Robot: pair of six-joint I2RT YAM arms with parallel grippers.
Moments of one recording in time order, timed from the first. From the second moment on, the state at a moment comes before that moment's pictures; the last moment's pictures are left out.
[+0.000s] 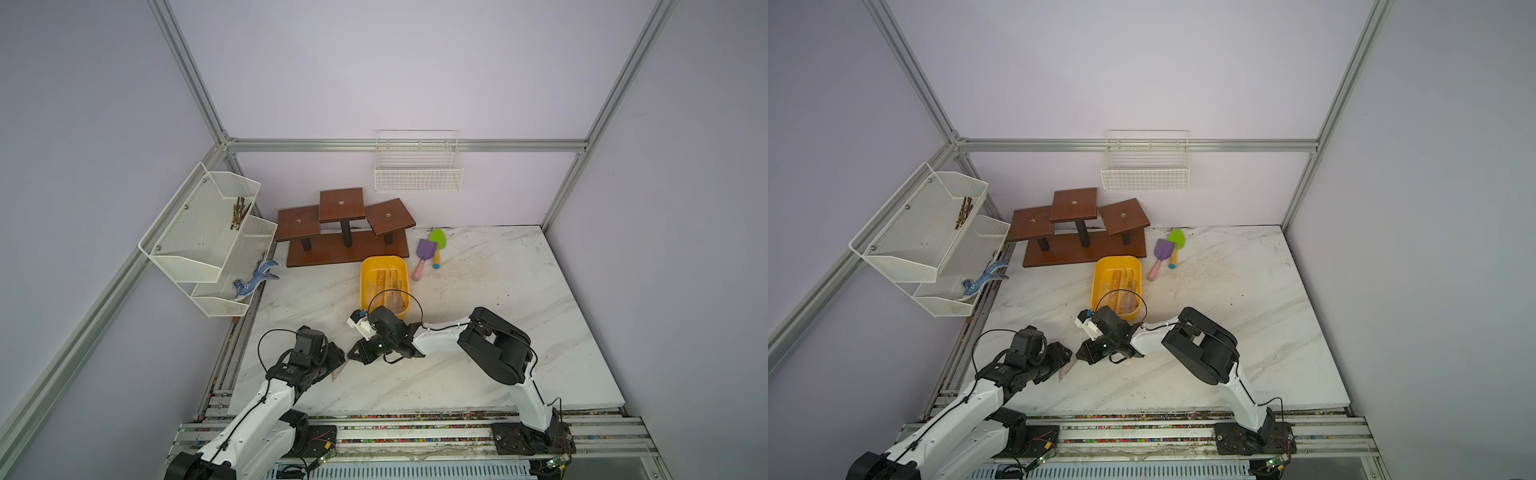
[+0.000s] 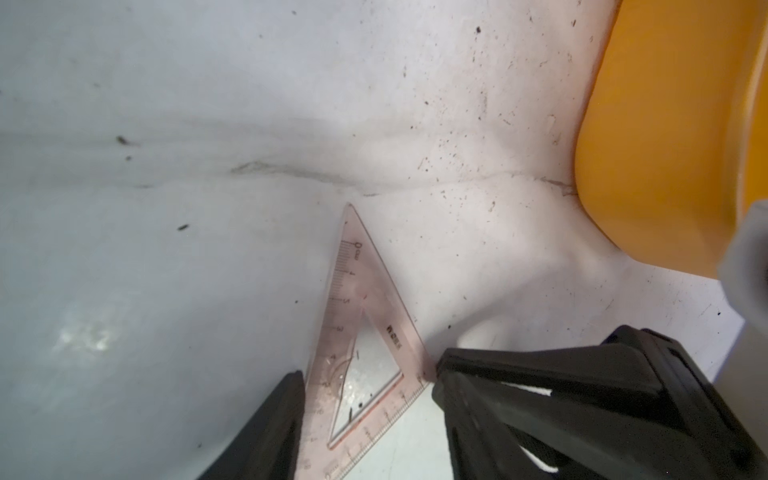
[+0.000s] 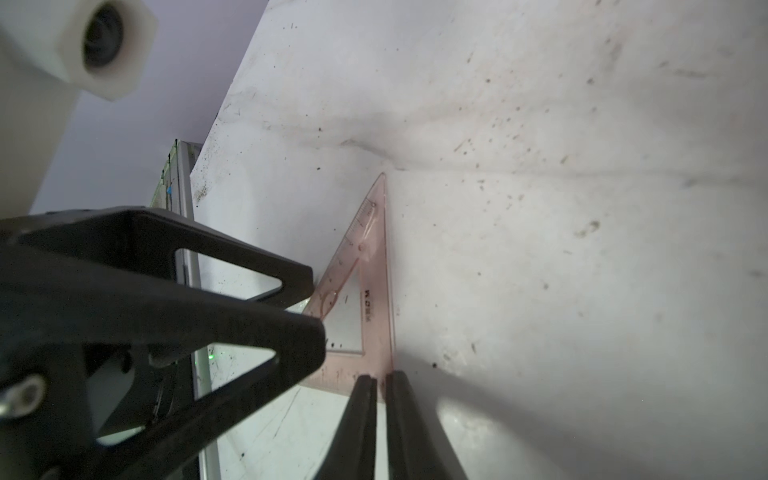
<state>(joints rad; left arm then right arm) -0.25 0.83 0.30 -0.42 0.08 -0.88 0.98 2.15 1.23 0.21 -0.50 0.50</state>
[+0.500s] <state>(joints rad) -0.21 0.68 0.30 -0.55 0.04 -0.92 0.98 2.13 1.30 0.22 -0.51 0.49</state>
